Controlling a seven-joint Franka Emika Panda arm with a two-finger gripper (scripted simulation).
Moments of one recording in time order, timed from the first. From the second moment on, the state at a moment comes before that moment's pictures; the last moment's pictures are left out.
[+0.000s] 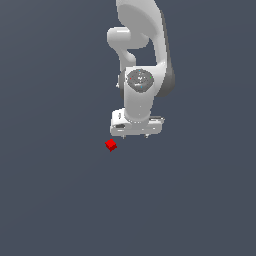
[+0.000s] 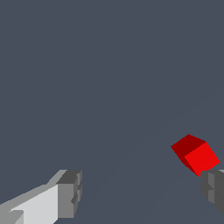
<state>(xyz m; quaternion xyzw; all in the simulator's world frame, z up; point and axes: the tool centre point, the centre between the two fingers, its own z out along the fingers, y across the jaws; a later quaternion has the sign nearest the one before) -0.021 0.031 0.142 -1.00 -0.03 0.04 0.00</state>
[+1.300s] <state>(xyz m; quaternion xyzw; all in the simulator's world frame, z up) -0.048 -0.021 0.087 -0.98 -0.17 0.02 0.00</state>
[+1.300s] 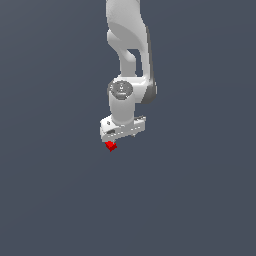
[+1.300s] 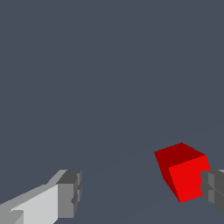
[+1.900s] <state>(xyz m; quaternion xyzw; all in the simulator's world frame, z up) -0.049 -0.067 0.049 -0.96 -0.29 0.00 0.00</state>
